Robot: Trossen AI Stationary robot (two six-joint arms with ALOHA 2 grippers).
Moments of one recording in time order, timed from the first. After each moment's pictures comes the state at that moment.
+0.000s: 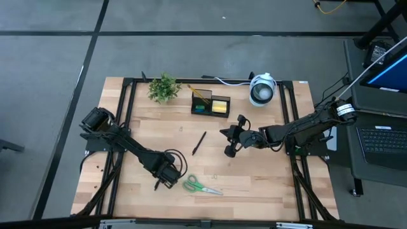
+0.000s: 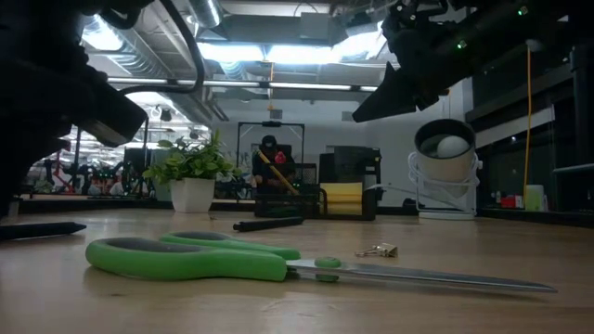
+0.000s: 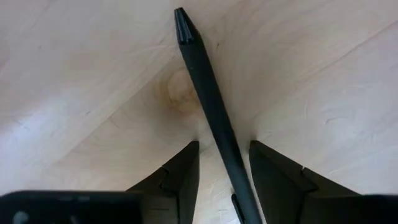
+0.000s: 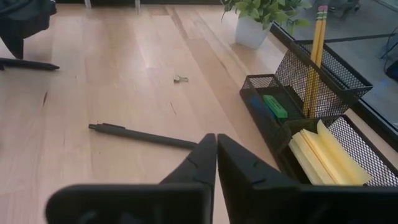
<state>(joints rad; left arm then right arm) -0.53 1.78 0.99 -0.75 0.09 -1.44 0.22 1.43 0.68 0.19 0.58 0.17</state>
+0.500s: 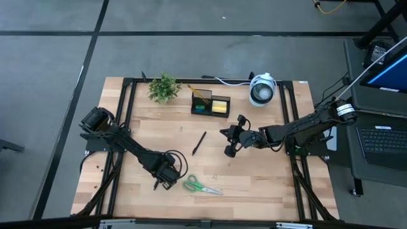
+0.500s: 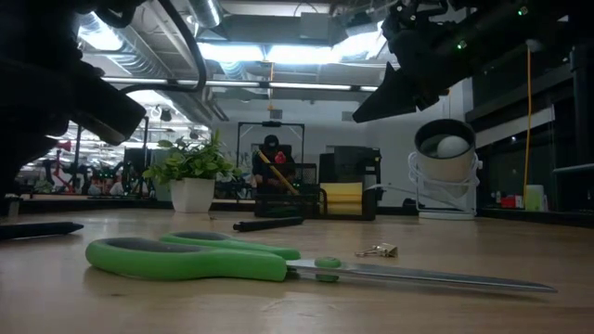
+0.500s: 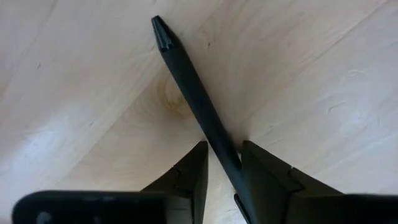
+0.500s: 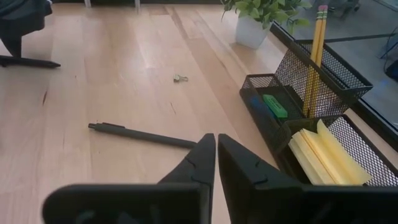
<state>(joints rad) -0.53 1.78 0.99 -0.76 0.07 -1.34 0.22 1.43 0.68 0.19 0.58 0.17</state>
